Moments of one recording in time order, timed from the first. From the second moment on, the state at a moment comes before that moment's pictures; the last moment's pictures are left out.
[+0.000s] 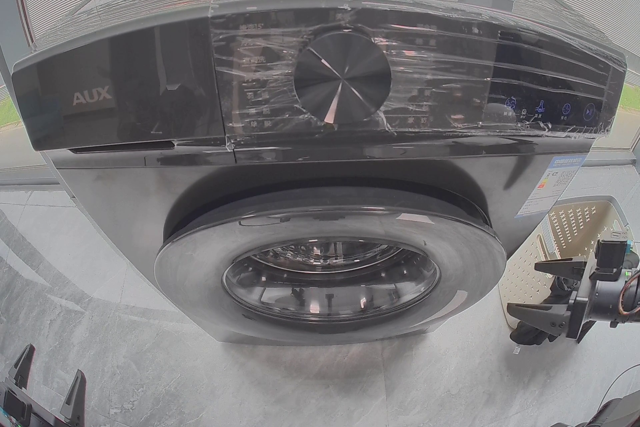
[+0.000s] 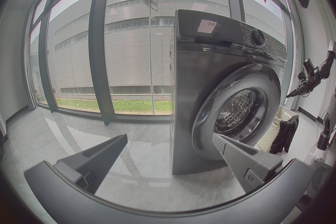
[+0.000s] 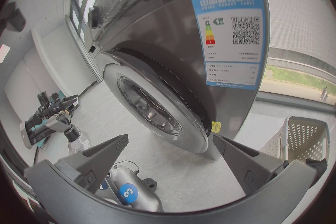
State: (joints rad) left arm 0.00 0.02 -0.02 0.00 0.00 -0.01; right arm 0.26 1.13 -0.38 -0.33 0.41 -0.06
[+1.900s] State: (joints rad) left arm 0.00 0.02 -0.02 0.00 0.00 -0.01; right arm 0.39 1.34 -0.34 -0.59 0.35 0.03
